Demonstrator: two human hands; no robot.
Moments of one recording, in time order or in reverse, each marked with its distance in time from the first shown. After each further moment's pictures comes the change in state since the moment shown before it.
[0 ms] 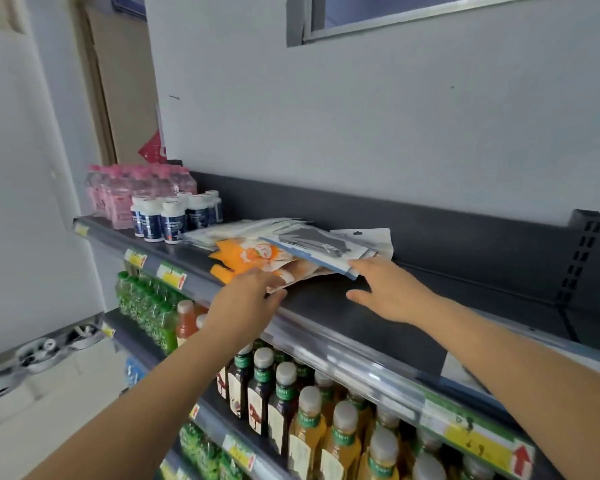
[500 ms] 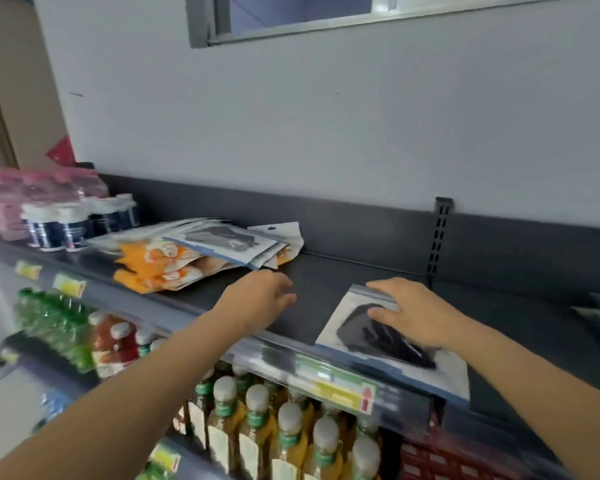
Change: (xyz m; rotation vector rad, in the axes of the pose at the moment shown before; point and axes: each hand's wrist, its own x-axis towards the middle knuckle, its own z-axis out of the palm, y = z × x) left_hand 0.008 0.137 0.044 0.048 -0.302 0.179; right_hand -0.144 0.115 -0.033 0.109 -0.014 0.206
